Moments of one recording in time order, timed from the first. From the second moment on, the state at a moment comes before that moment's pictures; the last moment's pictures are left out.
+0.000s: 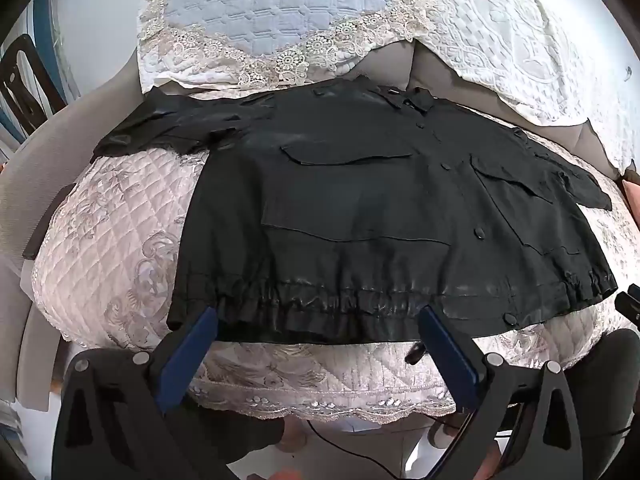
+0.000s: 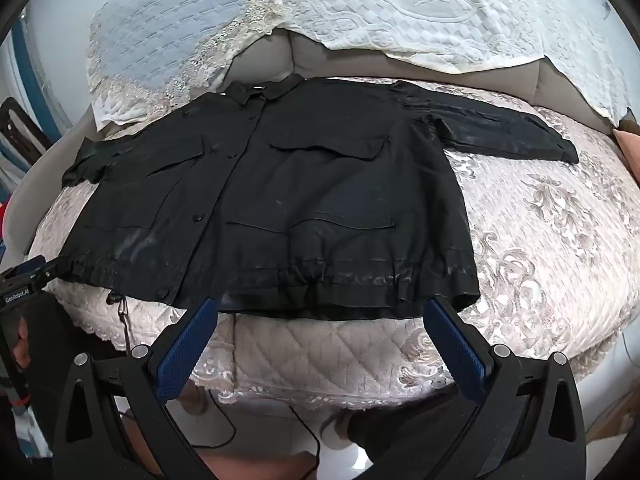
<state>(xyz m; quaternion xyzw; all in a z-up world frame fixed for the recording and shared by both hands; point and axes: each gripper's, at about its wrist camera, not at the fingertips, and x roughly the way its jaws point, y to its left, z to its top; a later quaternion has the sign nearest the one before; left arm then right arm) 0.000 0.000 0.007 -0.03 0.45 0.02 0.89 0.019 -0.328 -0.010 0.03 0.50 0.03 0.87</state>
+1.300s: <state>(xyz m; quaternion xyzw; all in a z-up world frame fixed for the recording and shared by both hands) 0.000 -0.006 0.003 -0.03 0.45 0.00 0.89 0.025 -0.320 -0.013 0.03 0.51 0.04 0.86</state>
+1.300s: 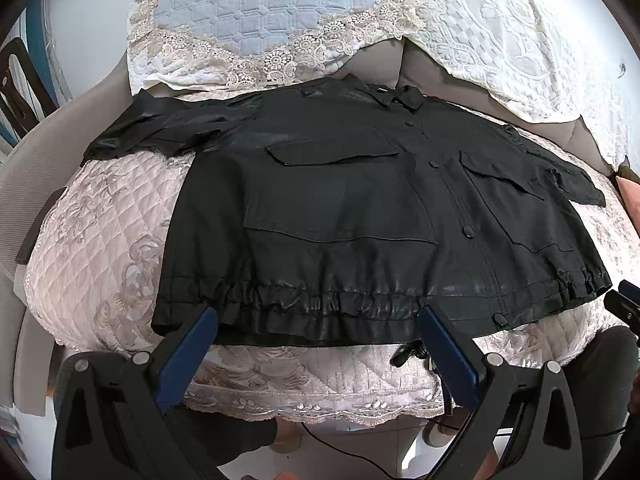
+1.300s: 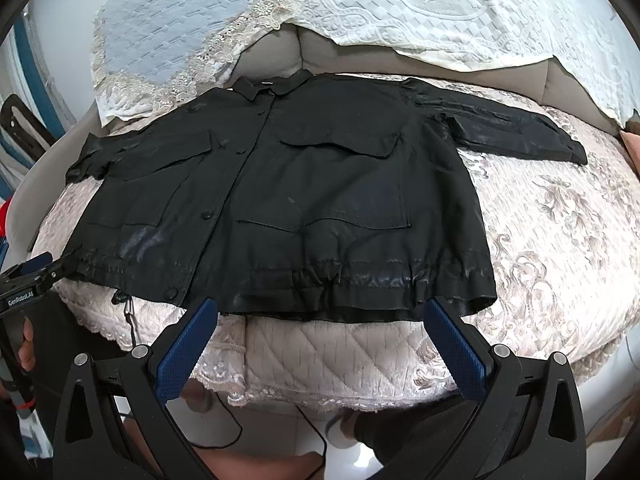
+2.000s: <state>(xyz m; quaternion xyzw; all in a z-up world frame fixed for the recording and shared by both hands) -0.001 -0.007 -0.001 -0.04 0.46 -0.01 0.89 0.026 -0.315 -0.009 0.03 0.49 0.05 0.87</state>
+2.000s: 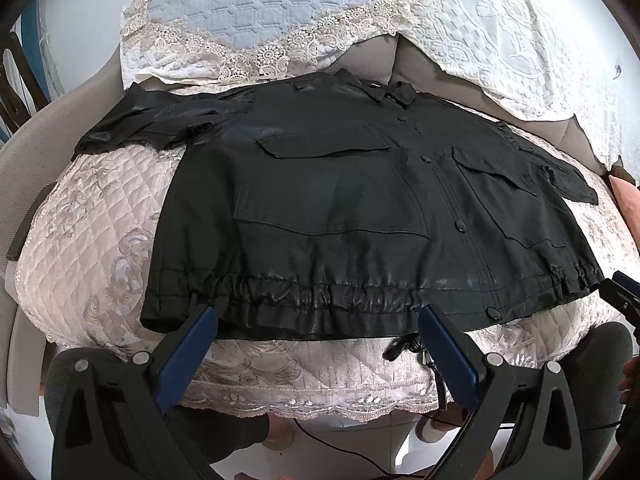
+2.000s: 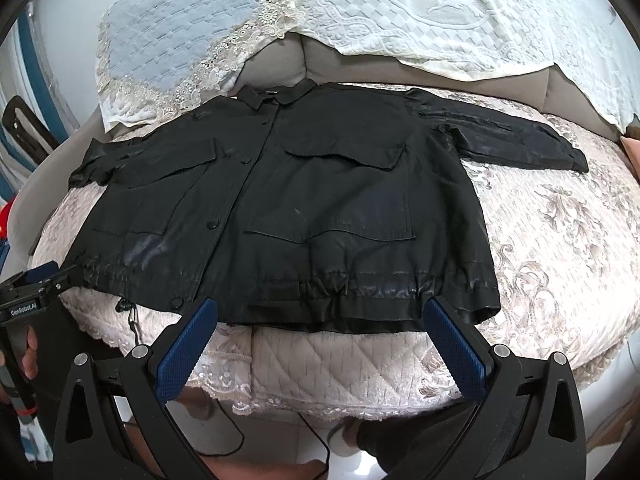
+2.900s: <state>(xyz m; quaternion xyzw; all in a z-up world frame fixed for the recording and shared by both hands) -0.002 -0.009 -0.001 -0.03 0.46 -0.01 0.89 0.023 -0.307 -0.007 0.02 0.49 0.06 0.87</state>
